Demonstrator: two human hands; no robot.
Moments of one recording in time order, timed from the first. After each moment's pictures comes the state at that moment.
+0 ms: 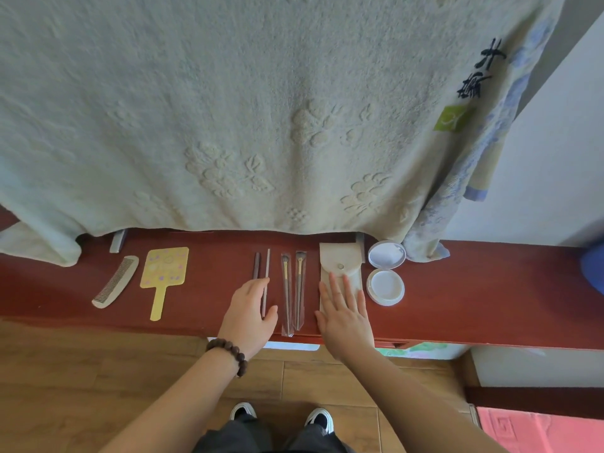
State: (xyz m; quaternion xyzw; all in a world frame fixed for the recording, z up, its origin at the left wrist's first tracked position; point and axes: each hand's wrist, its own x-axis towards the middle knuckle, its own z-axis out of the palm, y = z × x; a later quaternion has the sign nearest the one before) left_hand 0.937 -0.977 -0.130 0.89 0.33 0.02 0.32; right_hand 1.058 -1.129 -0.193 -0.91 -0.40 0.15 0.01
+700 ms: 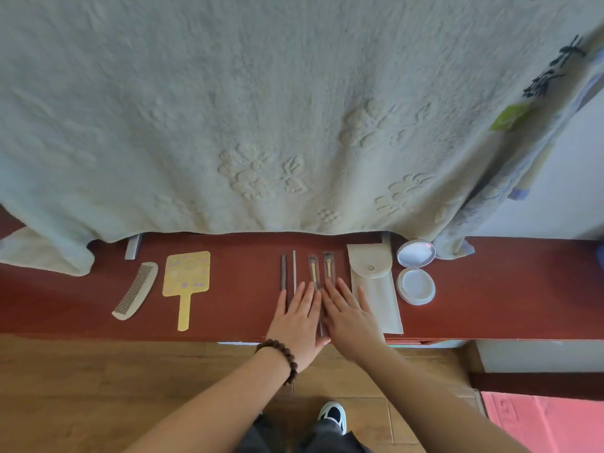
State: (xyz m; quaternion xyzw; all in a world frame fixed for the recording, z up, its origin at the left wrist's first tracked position) left_hand 0.943 -0.969 -0.166 0.98 0.11 -0.18 0.08; right_hand 1.034 -1.082 -0.180 -0.87 -0.45 0.18 -0.07
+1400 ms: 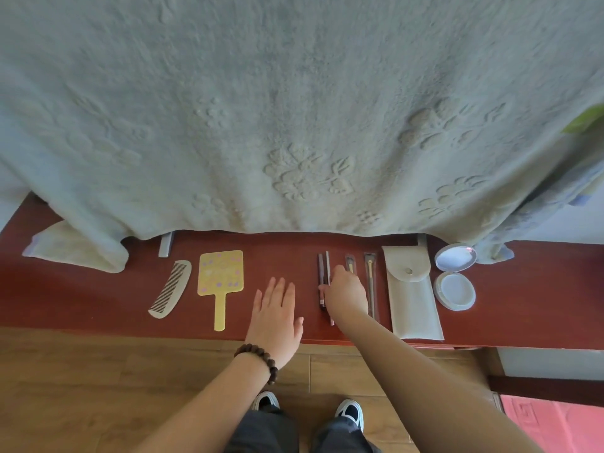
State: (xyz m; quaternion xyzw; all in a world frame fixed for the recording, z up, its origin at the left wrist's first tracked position) left_hand 0.894 -0.890 -0.156 0.95 0.24 -0.12 0.16; right_hand 1.019 -0.965 -0.149 -0.94 -0.15 0.25 0.17
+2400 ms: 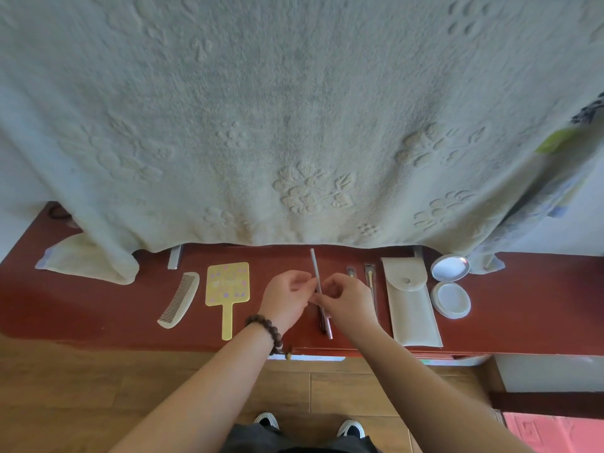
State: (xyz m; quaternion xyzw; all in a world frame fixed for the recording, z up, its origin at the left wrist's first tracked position) left_hand 0.926 -0.872 -0.099 0.71 0.36 0.04 0.60; right_hand 0.995 -0.982 -0.097 -0.87 -0.17 0.23 0.40
